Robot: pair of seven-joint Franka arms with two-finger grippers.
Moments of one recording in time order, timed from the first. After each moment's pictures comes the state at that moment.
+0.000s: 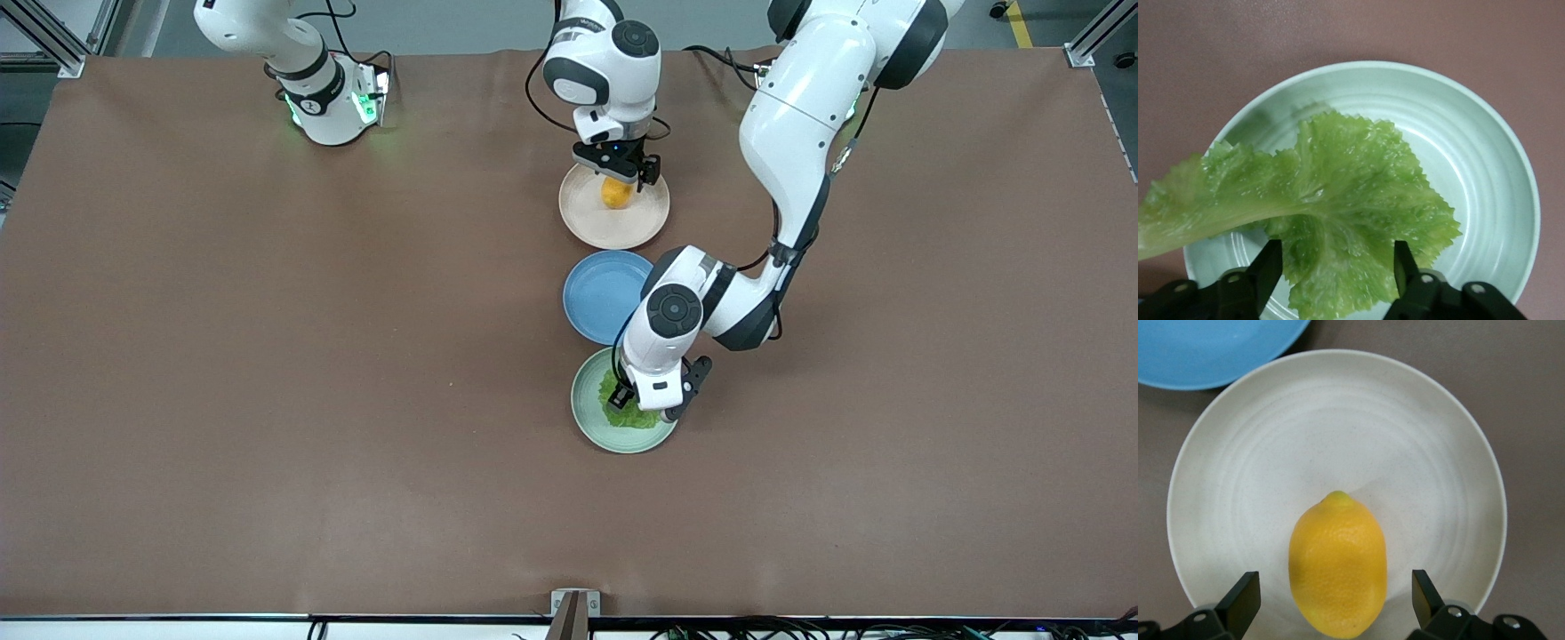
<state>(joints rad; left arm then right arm) -0.55 0.86 -0.06 -1.43 -0.02 2.40 -1.53 1.27 0.59 -0.01 -1.79 -0.06 2.39 1.77</state>
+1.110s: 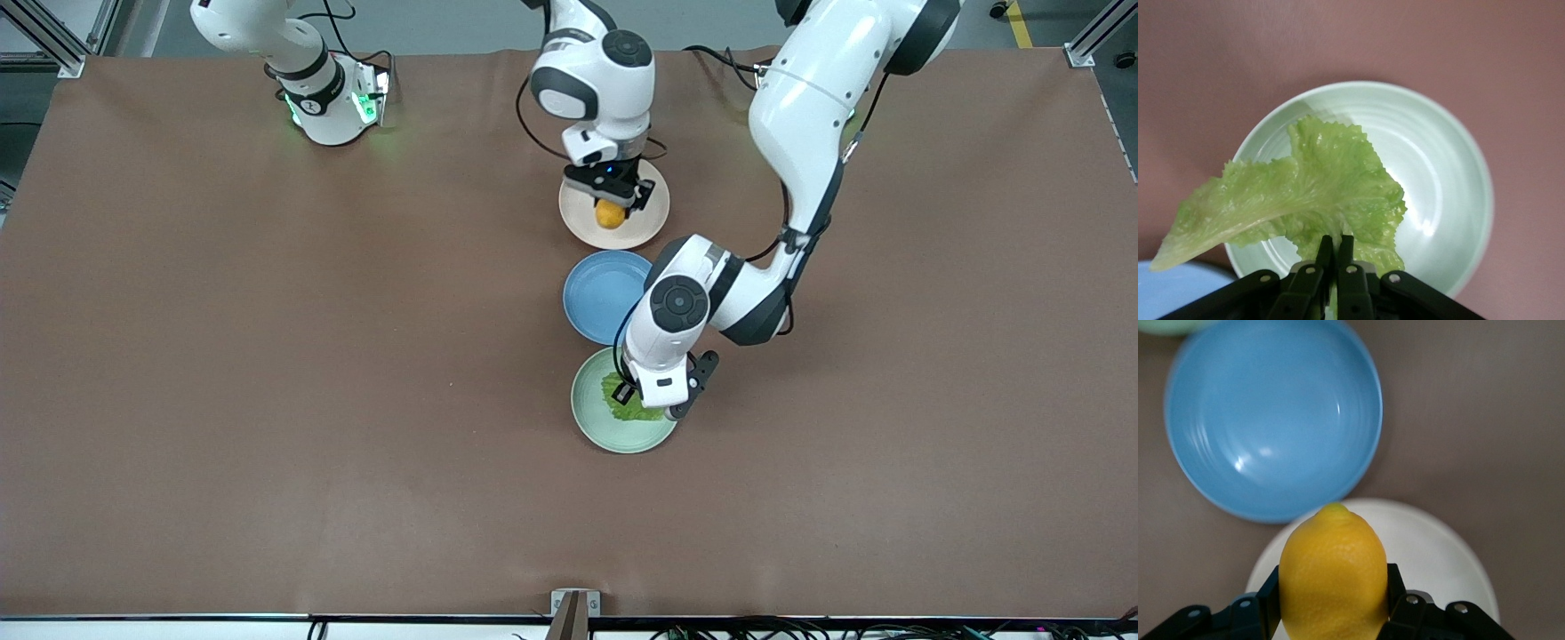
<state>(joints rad) -0.54 0.77 -0.06 -1.41 -0.02 2.29 -1.54 1.12 0.48 -0.04 -1.76 -0.12 2.29 1.56</state>
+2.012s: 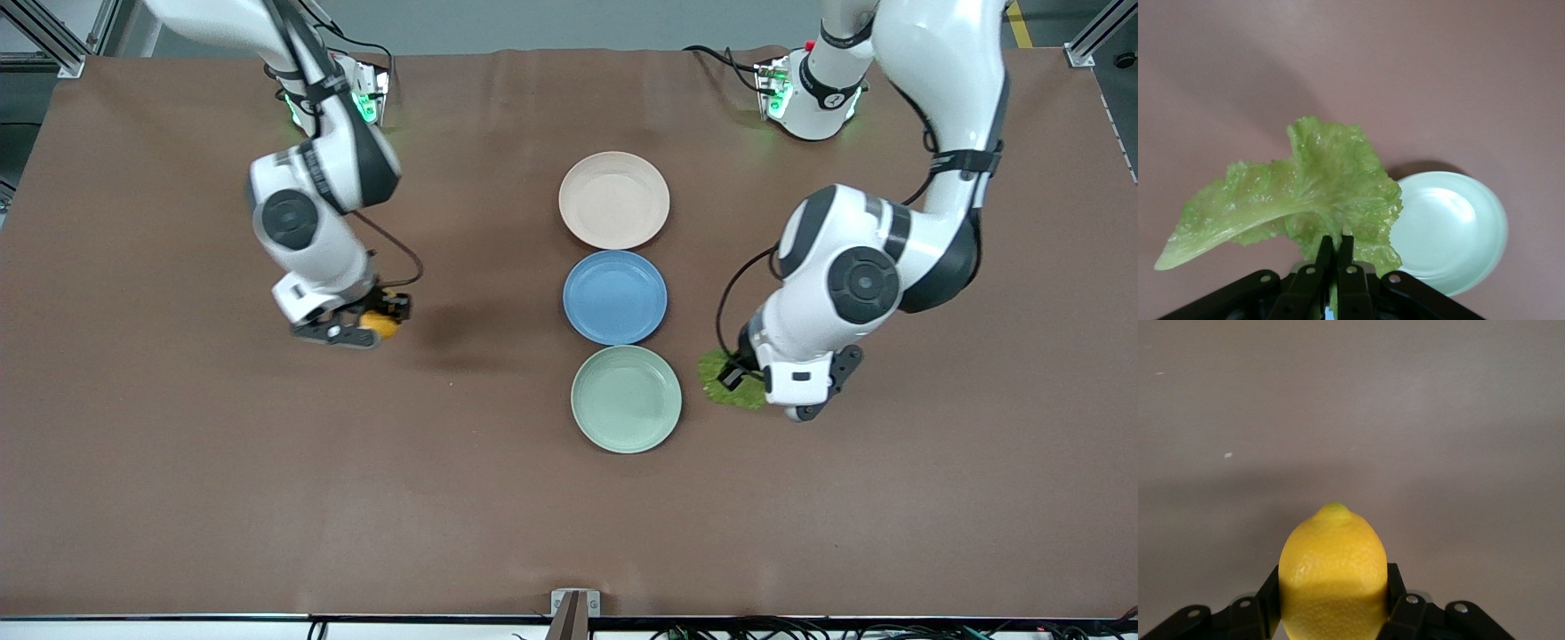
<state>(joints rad) -0.32 0.47 -0.06 -1.55 -0.08 1.97 -1.07 0.36 0.23 -0.05 -2.10 -0.02 2.28 0.44</state>
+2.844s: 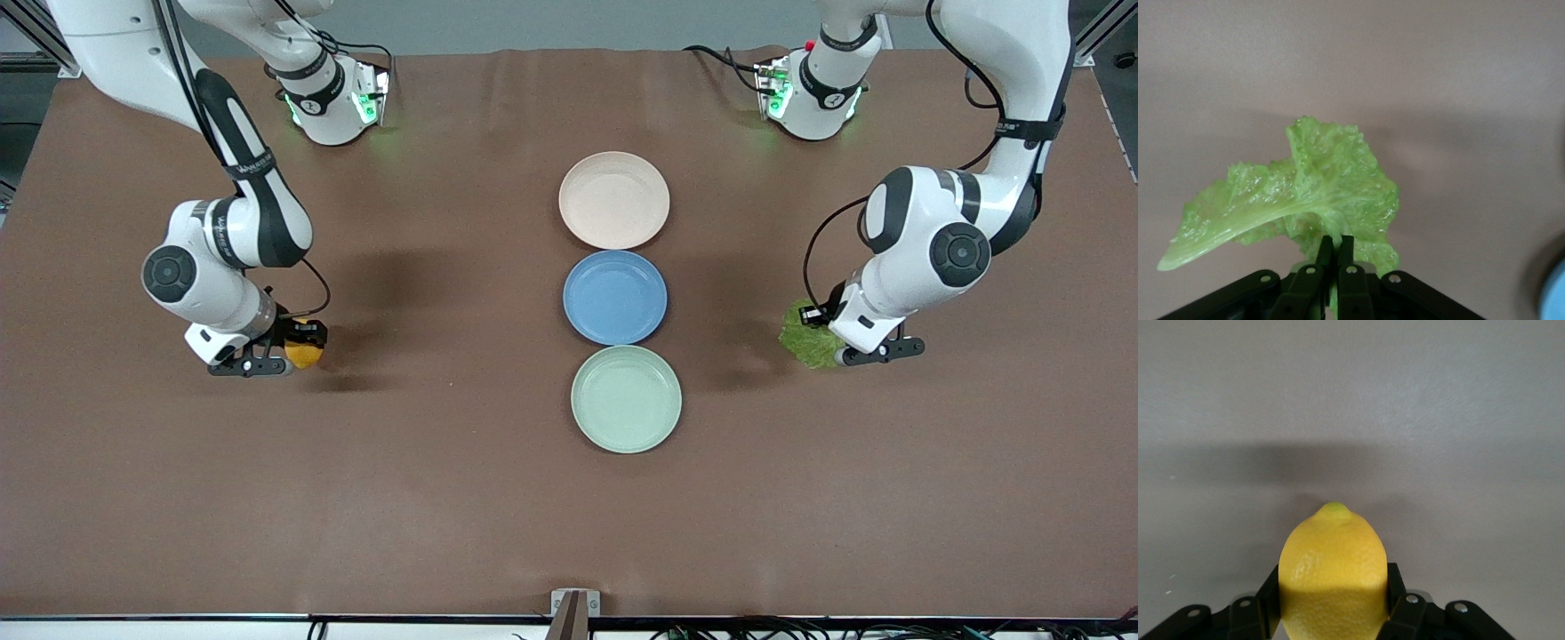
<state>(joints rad) -0.12 0.24 -0.06 -2.15 -0.08 2.29 -0.25 0.10 0.36 -0.04 -2.19 0.04 2.51 0.00</state>
